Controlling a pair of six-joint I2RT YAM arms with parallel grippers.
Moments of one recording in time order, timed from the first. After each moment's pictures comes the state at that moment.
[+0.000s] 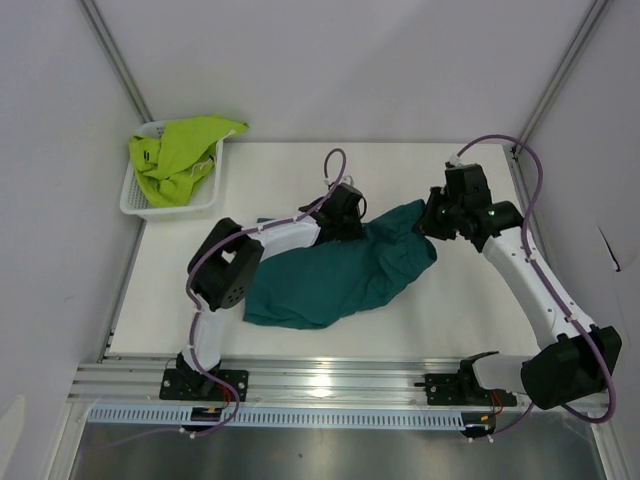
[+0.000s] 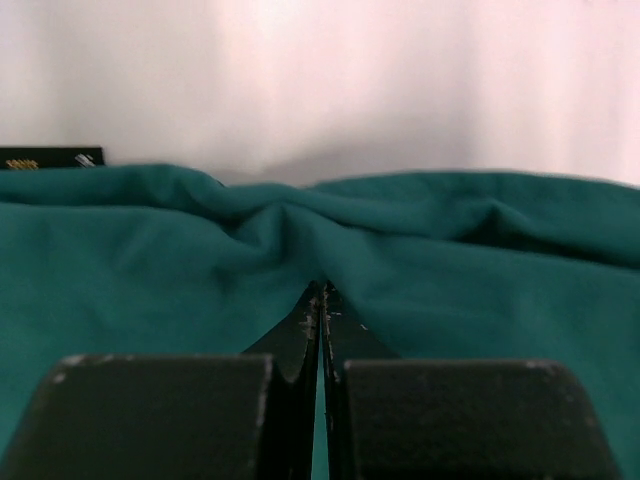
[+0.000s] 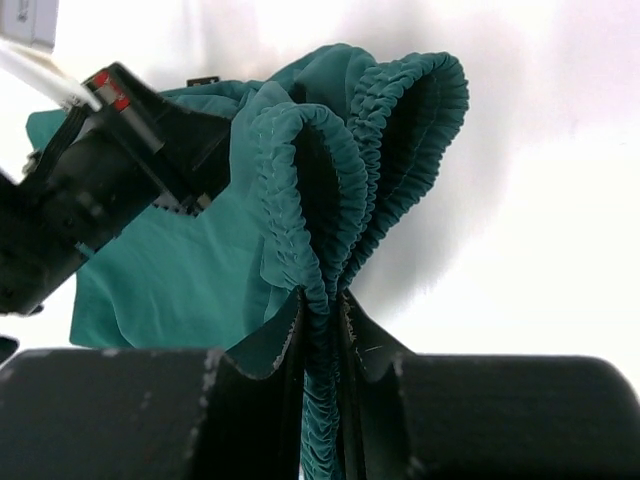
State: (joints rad) left arm -0.73 2.07 1.47 -0.19 -0.09 -0.78; right arm 0.31 1.28 1.24 -0.77 -0.05 0.53
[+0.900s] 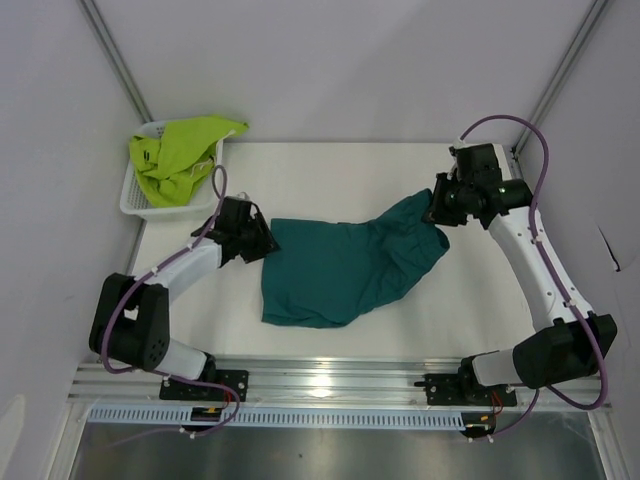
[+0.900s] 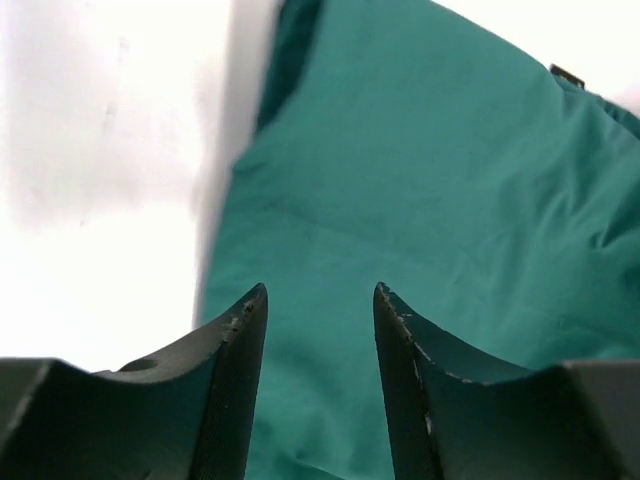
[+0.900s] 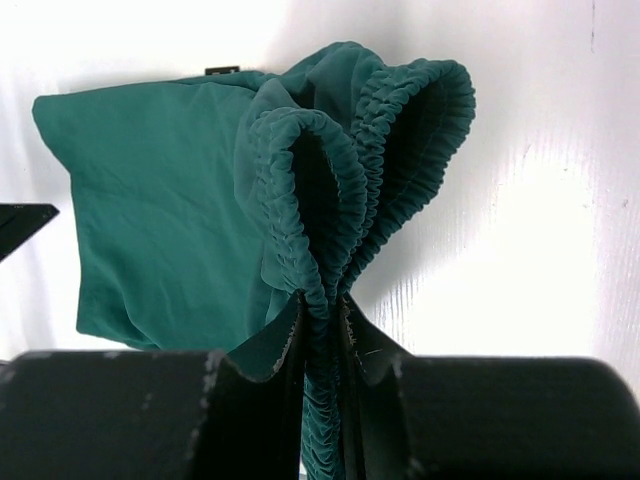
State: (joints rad) left arm -0.30 1.45 0.85 -0.30 0.07 -0.68; right arm 0.22 1.38 1.45 -0.94 -0.11 0.39
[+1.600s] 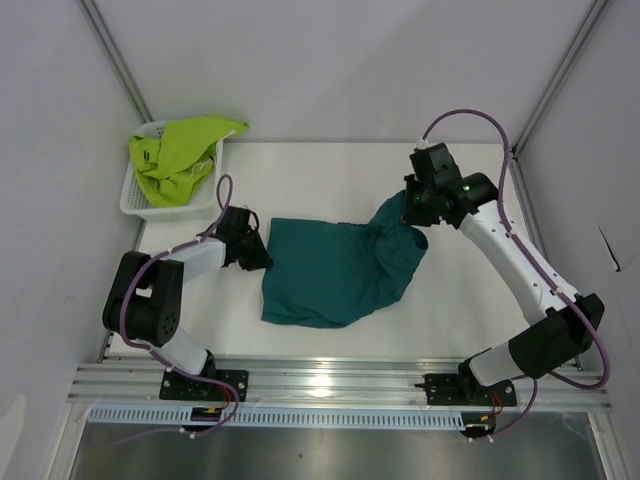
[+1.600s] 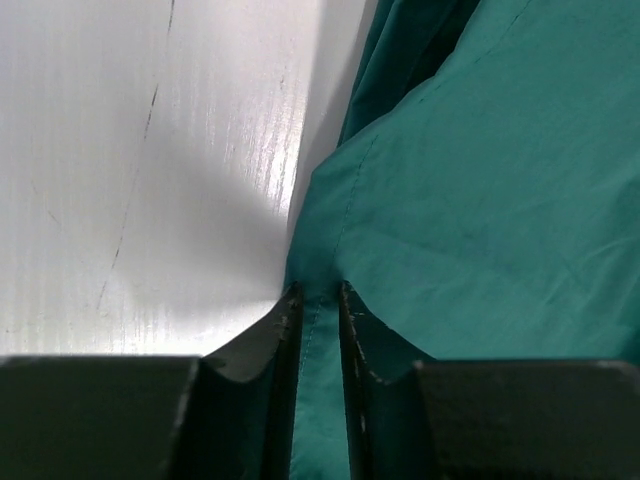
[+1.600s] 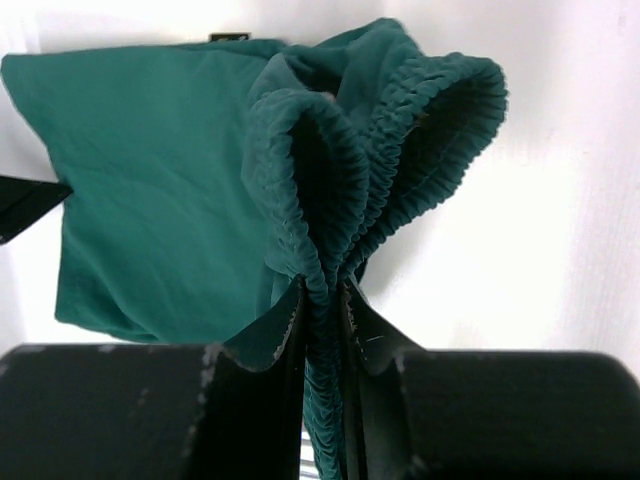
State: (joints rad) left arm -0.23 1.59 0.79 -0.22 0.14 -0.62; right arm 0.43 1.45 1.53 -0.98 0.09 0.47
